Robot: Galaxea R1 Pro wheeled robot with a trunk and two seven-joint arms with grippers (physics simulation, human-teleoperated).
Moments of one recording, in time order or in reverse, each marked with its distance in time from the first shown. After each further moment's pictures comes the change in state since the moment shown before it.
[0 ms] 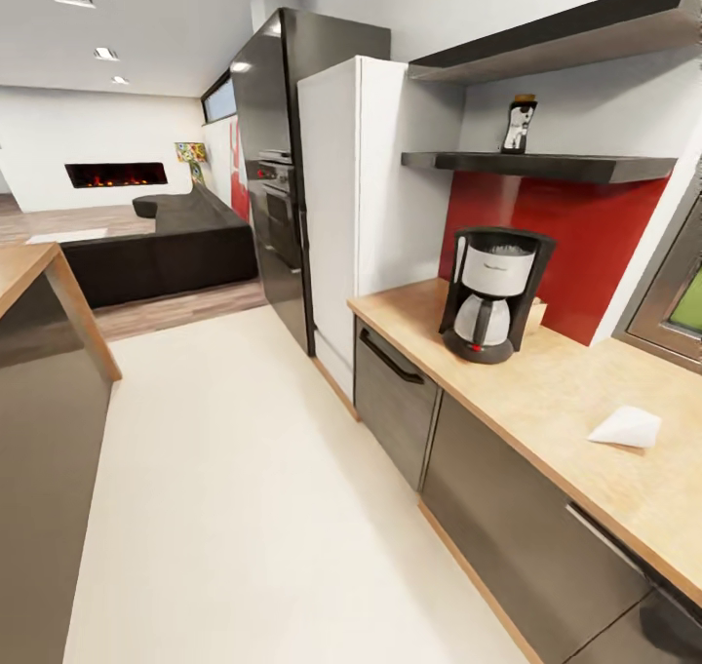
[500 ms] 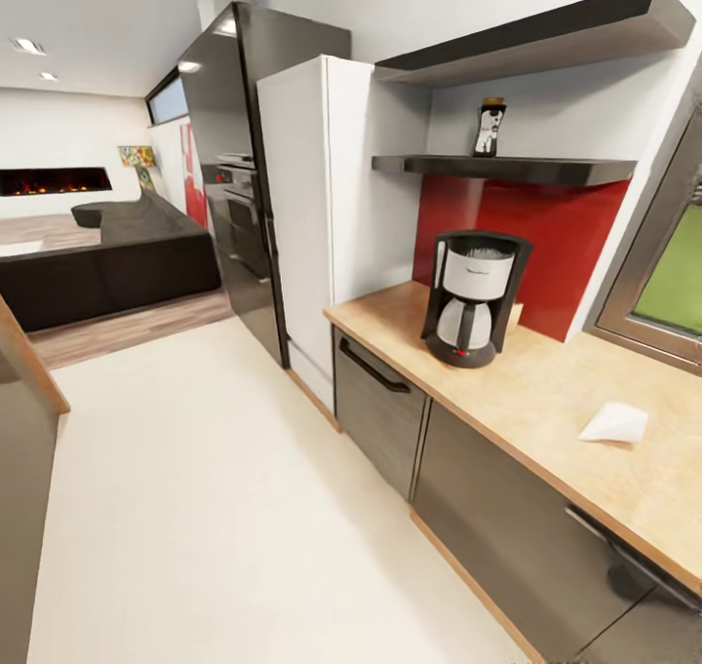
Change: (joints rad) left arm 0.000 -0.001 0.000 0.001 0.000 0.000 0.000; right arm 0.000 0.000 0.000 0.000 0.001 0.000 0.000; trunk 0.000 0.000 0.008
